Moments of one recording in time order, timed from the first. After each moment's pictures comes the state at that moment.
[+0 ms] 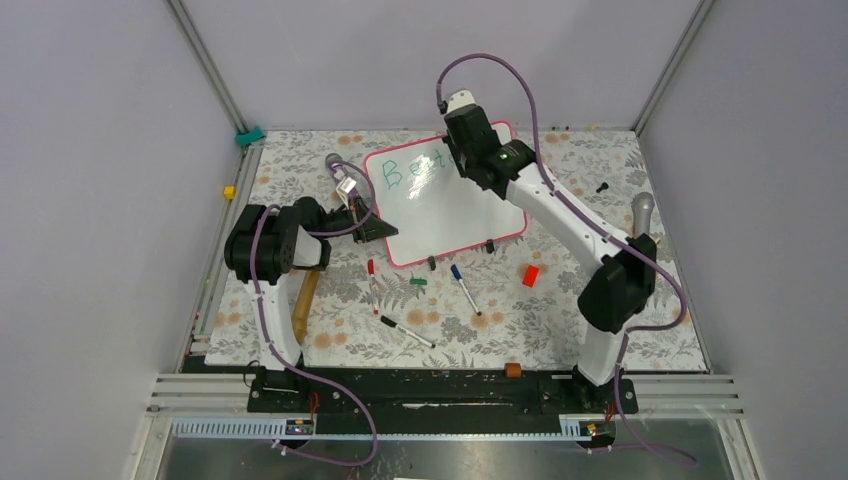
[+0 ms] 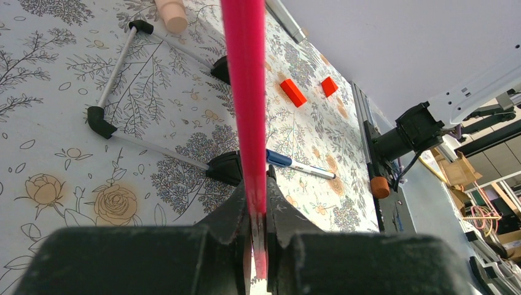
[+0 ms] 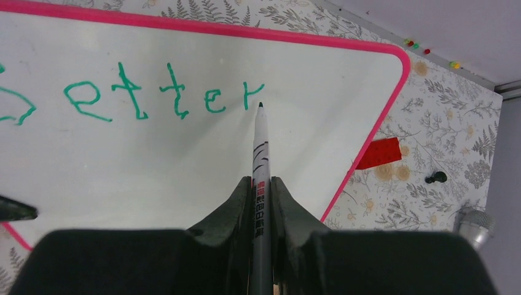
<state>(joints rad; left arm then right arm) -0.07 2.12 0.80 1.41 1.30 -0.78 0.65 1.88 1.87 -0.67 0.47 -0.01</state>
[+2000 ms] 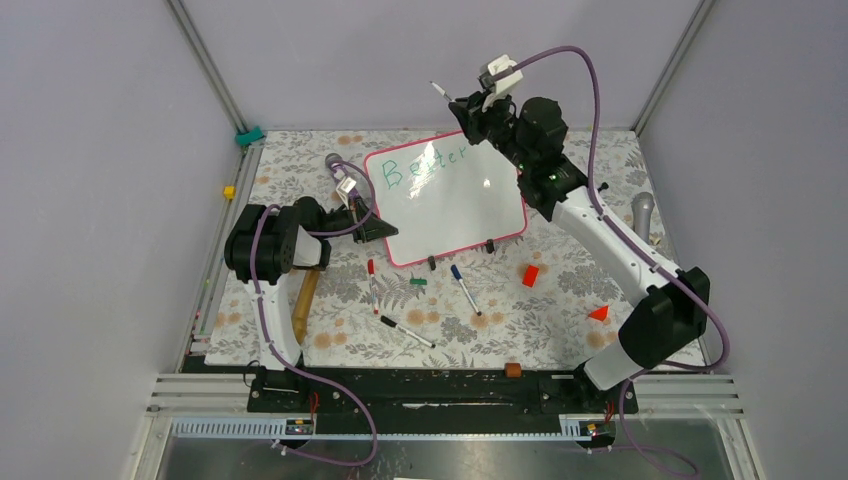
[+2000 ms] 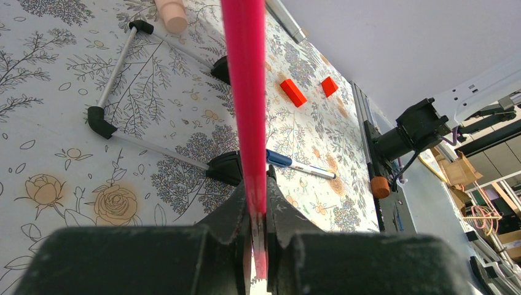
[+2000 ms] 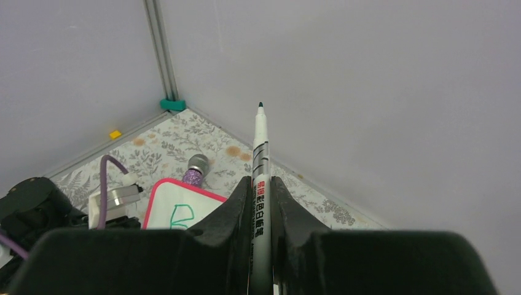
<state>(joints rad) -0.07 2.12 0.80 1.42 1.30 -0.78 0.53 1.56 1.50 0.15 -0.16 -0.06</state>
